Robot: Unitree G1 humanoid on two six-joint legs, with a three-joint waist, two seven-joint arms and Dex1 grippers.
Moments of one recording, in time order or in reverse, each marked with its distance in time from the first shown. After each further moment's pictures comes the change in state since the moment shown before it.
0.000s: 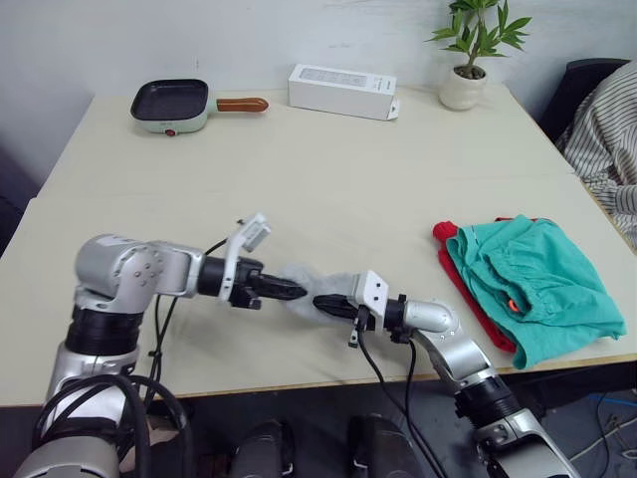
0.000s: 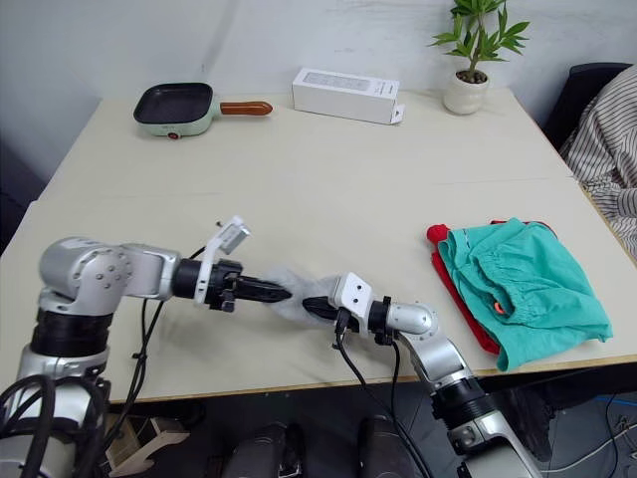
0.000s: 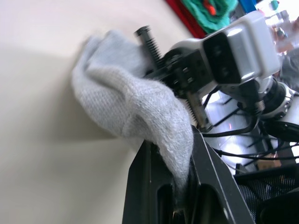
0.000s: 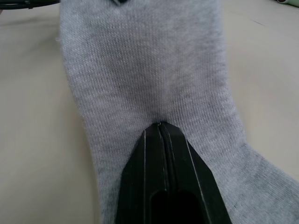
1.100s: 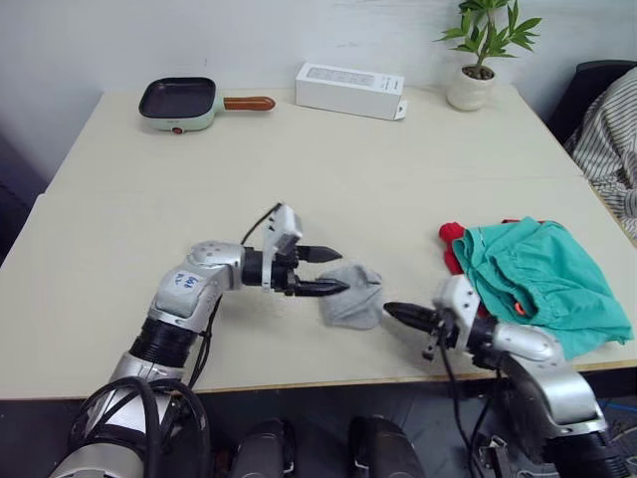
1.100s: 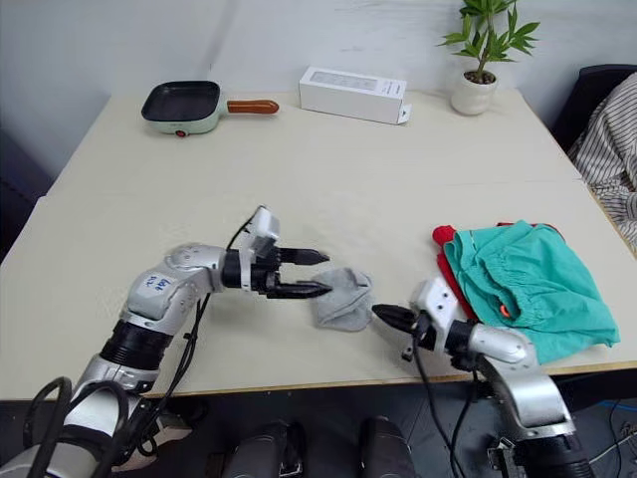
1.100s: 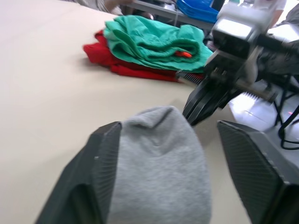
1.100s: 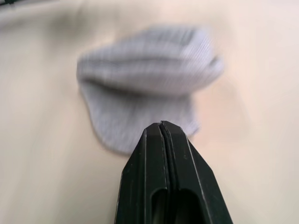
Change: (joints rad) left arm 0.105 -0.120 -0.115 0.218 0.344 -1.021 -0.275; right arm 0.294 -0.258 -0.351 -0.420 0.295 0.330 -0.010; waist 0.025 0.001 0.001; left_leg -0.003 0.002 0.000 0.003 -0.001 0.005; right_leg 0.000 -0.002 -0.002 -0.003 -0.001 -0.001
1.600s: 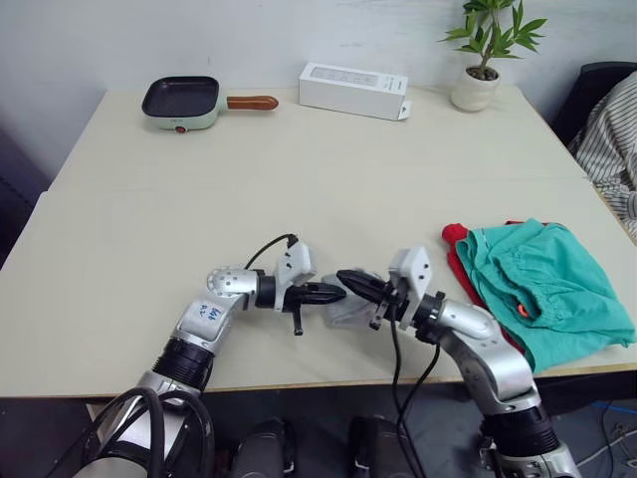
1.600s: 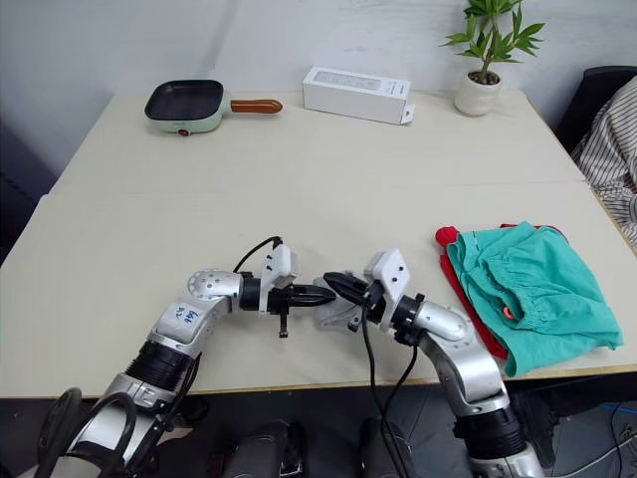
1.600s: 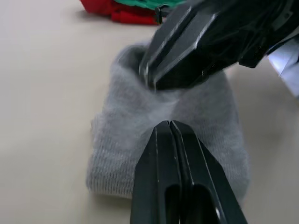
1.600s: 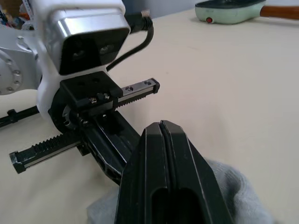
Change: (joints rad) left arm 0.100 -0.088 -0.112 0.100 0.256 -0.250 0.069; right arm -0.141 0.246 0.214 0.089 -0.101 -0.008 -0.174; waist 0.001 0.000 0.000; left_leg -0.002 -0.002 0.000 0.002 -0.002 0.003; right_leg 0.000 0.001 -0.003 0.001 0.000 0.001
